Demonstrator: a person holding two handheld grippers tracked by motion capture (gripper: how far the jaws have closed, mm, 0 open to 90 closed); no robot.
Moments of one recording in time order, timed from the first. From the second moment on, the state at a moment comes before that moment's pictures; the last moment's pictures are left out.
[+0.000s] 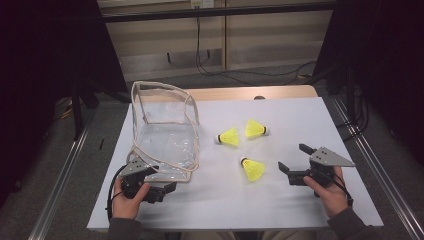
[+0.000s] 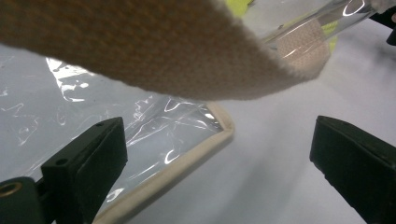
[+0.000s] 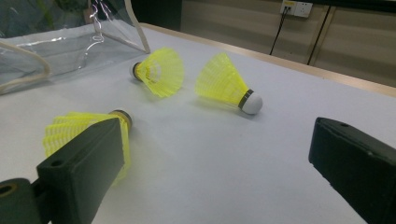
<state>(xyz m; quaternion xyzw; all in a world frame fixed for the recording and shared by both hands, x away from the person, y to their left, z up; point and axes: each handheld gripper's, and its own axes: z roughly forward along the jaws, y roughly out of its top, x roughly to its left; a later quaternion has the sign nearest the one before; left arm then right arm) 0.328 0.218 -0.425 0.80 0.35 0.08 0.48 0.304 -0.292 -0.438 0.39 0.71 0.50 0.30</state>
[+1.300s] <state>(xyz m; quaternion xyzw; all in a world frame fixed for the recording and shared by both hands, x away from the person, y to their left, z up) 0.327 0.217 -0.422 0.80 0.35 0.08 0.49 0.339 -0.282 -0.421 0.40 0.73 0.47 0.30</state>
